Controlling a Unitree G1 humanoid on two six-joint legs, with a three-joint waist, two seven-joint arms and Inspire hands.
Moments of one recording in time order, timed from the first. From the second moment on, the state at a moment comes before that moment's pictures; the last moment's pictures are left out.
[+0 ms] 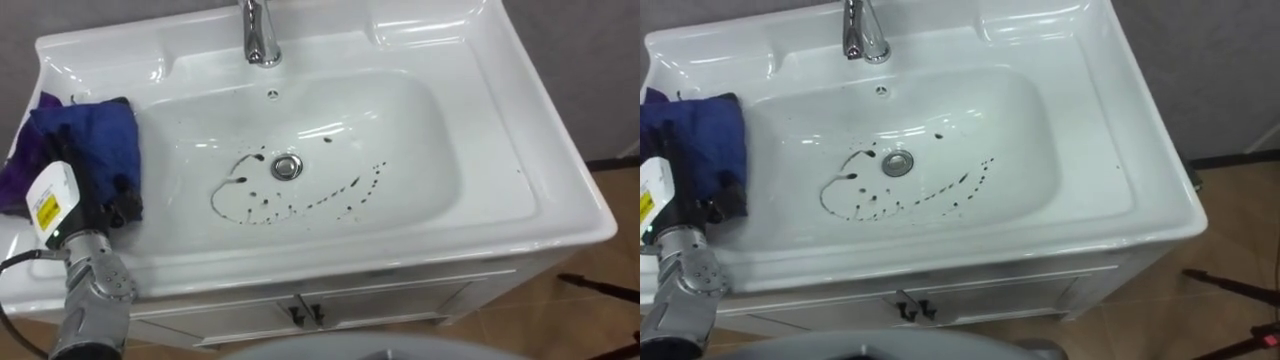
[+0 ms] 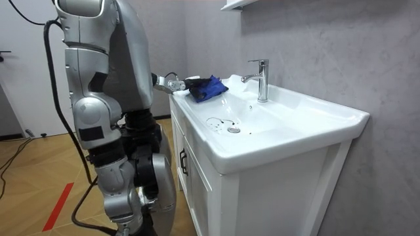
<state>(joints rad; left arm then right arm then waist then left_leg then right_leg) 0.14 0.31 0.19 0.55 0.62 -0.06 0.49 0.21 -0.34 -0.12 1.24 -0.04 0.13 0.25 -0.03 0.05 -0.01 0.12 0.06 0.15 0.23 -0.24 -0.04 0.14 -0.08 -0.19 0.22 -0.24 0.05</state>
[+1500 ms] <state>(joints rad) 0.08 0.34 0.25 0.59 0.62 -0.05 0.51 0.21 -0.34 -0.13 1.23 -0.05 0.17 0.27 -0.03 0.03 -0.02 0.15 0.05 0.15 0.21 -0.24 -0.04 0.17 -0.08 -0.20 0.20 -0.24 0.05</state>
